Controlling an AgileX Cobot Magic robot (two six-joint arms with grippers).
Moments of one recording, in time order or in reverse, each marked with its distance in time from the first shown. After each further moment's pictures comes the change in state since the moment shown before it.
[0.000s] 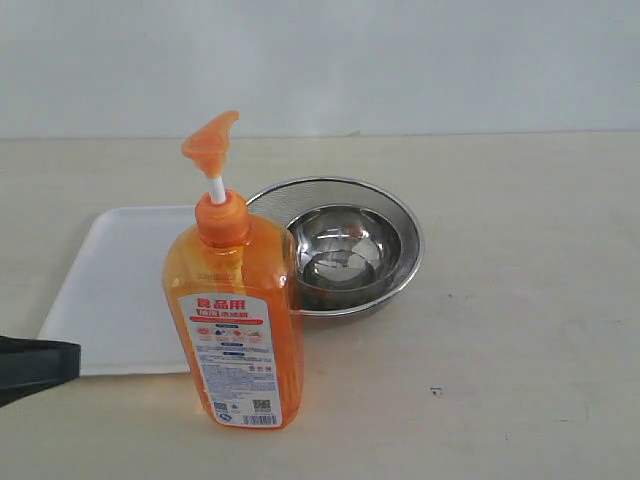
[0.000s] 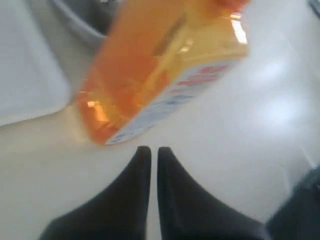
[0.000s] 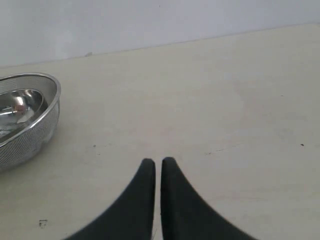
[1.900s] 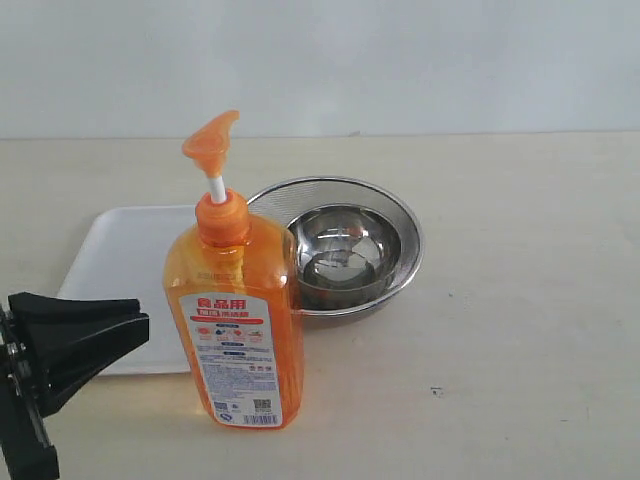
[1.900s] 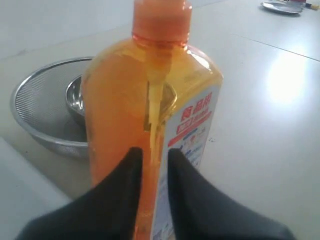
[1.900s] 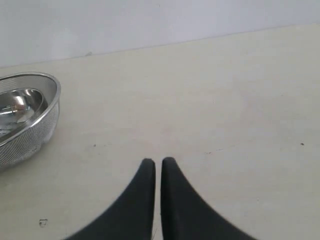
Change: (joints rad) left arm -0.036 0.323 0.202 2.166 -1.656 -1.496; right arm 0.000 0.000 0.000 0.000 0.000 0.000
